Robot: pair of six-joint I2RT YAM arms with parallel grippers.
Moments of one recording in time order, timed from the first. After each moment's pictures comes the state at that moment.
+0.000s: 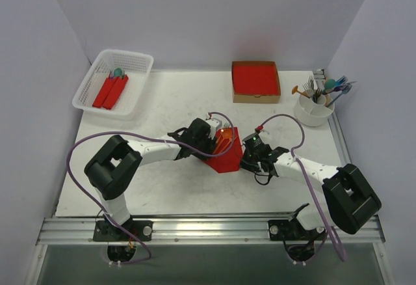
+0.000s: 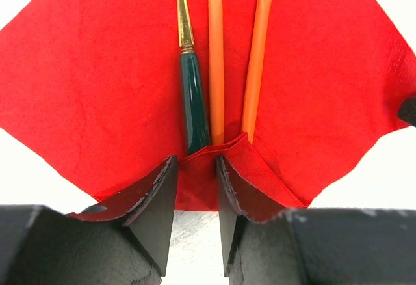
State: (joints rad) left arm -0.78 1.78 1.01 -0.10 0.02 -0.24; right arm 0.62 1.36 0.58 -0.23 0.14 0.94
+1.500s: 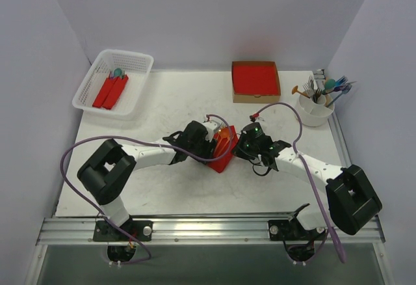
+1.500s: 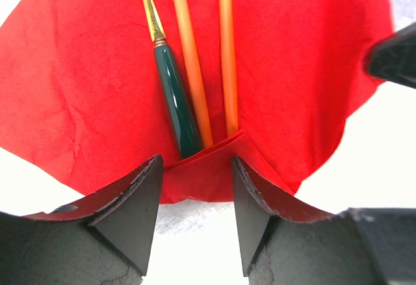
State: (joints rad) left arm -0.78 1.72 0.93 -0.03 0.07 -0.22; right arm 0.60 1.35 0.69 -0.15 0.06 0.83
